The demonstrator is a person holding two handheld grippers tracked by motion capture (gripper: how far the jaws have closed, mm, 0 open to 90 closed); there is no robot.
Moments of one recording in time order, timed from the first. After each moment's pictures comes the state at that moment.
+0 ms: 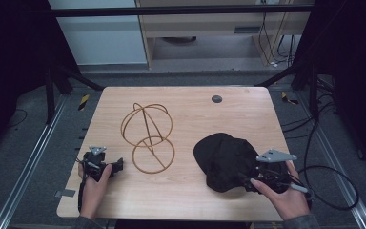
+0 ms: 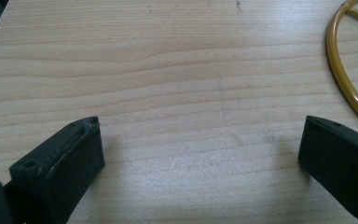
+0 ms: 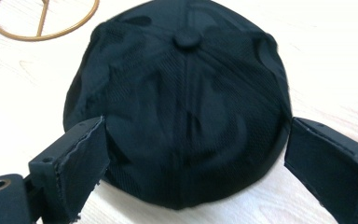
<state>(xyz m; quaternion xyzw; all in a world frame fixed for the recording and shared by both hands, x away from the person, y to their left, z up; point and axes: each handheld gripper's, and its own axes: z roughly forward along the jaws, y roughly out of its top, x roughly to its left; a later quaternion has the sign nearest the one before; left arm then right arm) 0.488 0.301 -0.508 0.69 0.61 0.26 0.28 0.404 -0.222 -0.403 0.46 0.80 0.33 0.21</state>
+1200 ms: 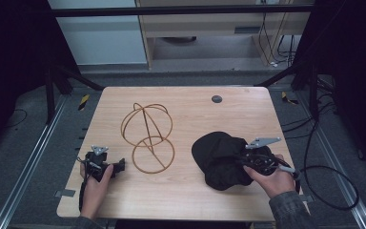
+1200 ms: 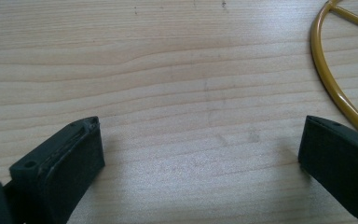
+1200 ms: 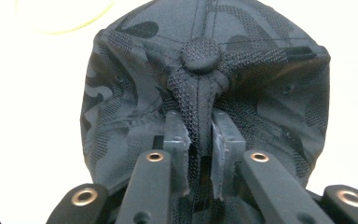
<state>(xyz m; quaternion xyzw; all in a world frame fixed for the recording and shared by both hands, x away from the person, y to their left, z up) 0.489 0.297 -0.508 0.70 0.60 0.26 0.29 0.452 -0.216 -0.414 0.43 0.83 0.33 0.13</state>
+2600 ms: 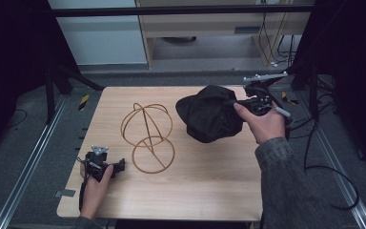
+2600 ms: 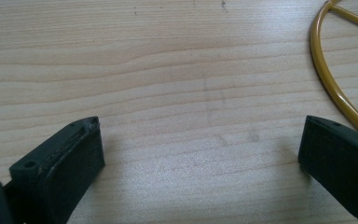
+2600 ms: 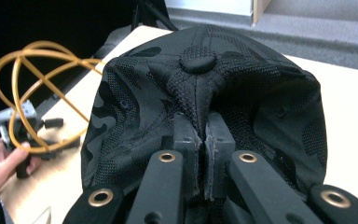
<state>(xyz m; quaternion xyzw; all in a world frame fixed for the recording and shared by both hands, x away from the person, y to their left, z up) 0.489 0.297 -0.508 0.70 0.60 0.26 0.29 0.528 -0.179 -0.268 0.47 0.75 0.46 0.12</state>
